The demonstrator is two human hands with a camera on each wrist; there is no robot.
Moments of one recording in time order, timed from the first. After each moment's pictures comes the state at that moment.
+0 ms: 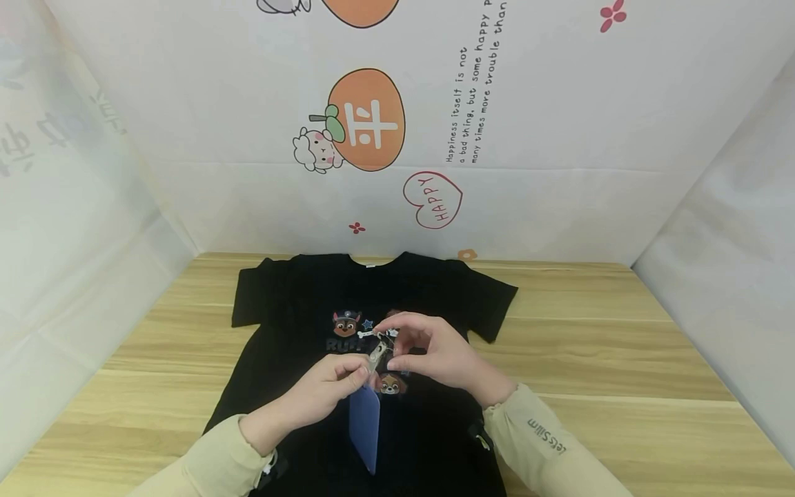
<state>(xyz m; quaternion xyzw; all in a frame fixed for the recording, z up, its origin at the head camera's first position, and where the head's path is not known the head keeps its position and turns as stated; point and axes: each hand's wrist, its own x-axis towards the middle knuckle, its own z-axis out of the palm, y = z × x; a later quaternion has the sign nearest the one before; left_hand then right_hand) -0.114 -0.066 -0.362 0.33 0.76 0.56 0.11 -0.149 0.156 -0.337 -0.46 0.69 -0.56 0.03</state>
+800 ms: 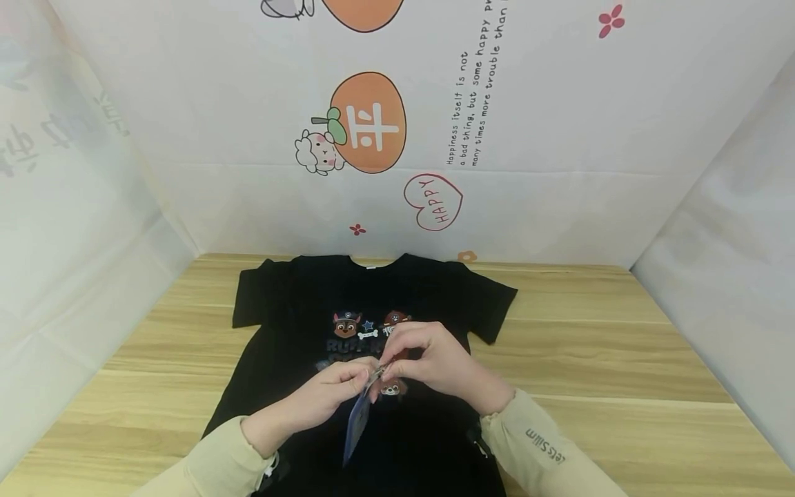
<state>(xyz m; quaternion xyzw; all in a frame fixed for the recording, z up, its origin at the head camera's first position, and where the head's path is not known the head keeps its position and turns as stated) -0.112 -0.063 -0.364 0.38 0.68 0.61 0.18 -0.143 0.148 -0.333 -0.52 0.67 -0.53 -0.04</state>
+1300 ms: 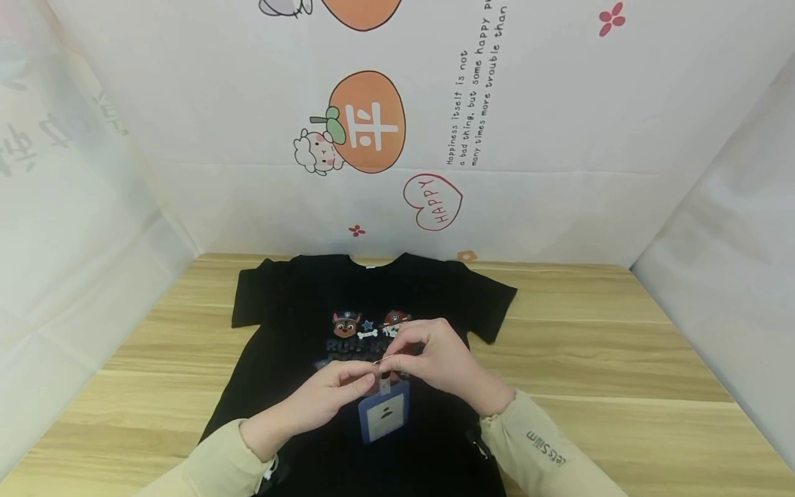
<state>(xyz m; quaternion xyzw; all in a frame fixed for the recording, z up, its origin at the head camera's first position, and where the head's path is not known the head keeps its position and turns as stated) -0.108 -0.065 -0.358 0.29 0.74 0.58 0.19 -0.136 0.147 -0.328 -0.43 0.75 -0.50 -0.06</state>
